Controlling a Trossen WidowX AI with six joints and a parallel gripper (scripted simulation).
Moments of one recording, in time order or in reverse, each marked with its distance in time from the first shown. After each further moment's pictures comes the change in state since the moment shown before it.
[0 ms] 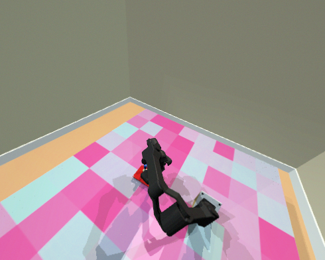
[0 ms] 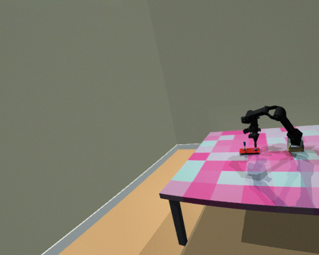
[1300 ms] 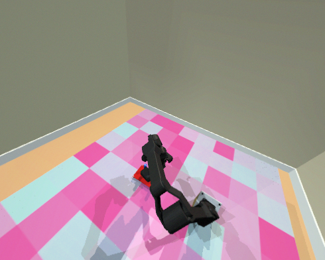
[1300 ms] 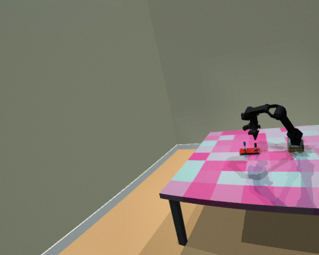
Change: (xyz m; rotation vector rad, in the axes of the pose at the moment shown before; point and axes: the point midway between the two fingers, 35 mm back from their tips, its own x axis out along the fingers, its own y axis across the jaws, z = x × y) arm -0.027 0.001 0.000 -0.003 0.001 -0.002
